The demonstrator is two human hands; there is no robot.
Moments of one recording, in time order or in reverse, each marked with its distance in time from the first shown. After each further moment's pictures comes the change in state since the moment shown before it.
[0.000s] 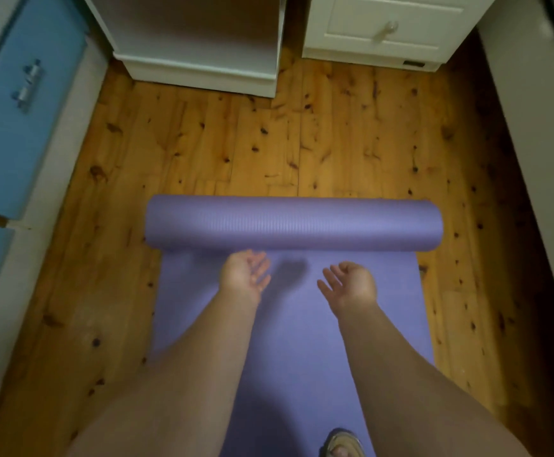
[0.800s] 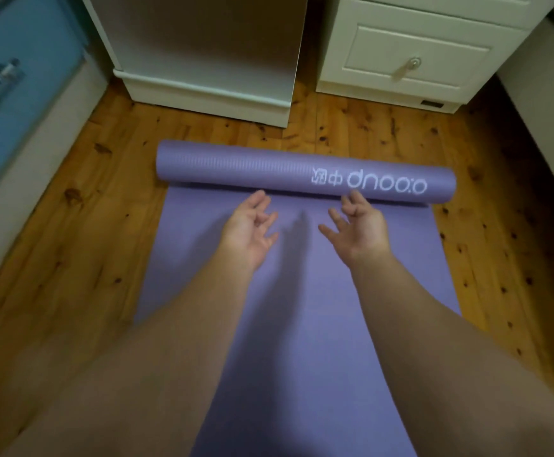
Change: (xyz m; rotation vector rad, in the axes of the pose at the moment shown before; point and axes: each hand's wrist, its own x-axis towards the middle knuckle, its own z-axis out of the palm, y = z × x) left_hand 0.119 0.083 0.051 0.054 -0.325 0.322; right_hand 0.094 -0.057 0.125 -0.085 -0.432 -0.331
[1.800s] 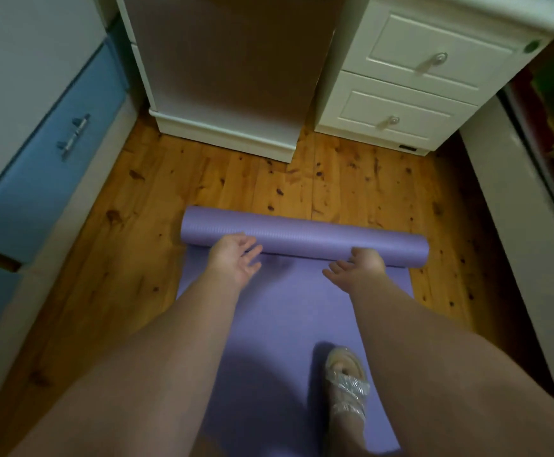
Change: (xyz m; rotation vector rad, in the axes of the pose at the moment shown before) left_hand -0.084 0.088 -0.026 -0.100 0.141 -0.182; right_hand -0.087 -0.039 0.048 0.011 0.379 0.248
